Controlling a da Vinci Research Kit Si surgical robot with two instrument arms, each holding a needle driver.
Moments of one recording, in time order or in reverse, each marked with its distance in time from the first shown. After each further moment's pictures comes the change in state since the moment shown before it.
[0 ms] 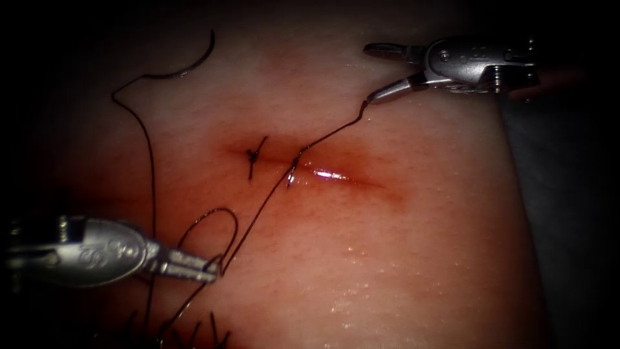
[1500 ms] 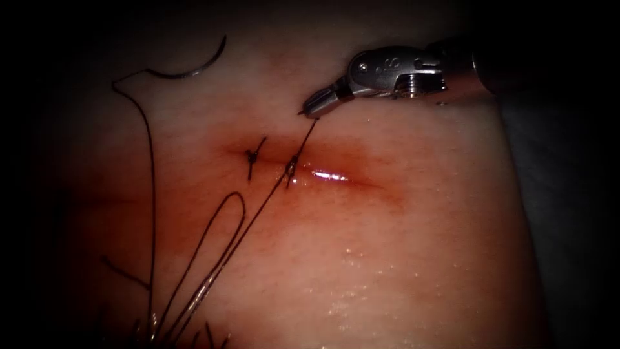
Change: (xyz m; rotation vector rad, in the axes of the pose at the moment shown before) right arm -0.007 -0.001 0.011 0.509 -0.183 -0.012; left arm -0.018 0.018 0.003 -0.305 -0.331 -0.267
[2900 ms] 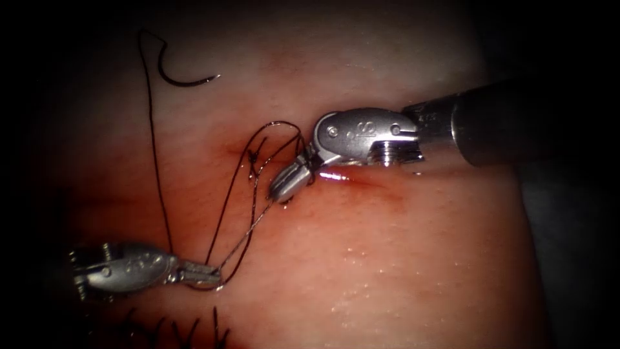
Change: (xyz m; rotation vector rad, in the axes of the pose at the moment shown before) right arm 0.004 -0.008 0.004 0.326 0.139 0.057; left arm 0.006 -0.013 -0.002 0.288 0.315 -0.129
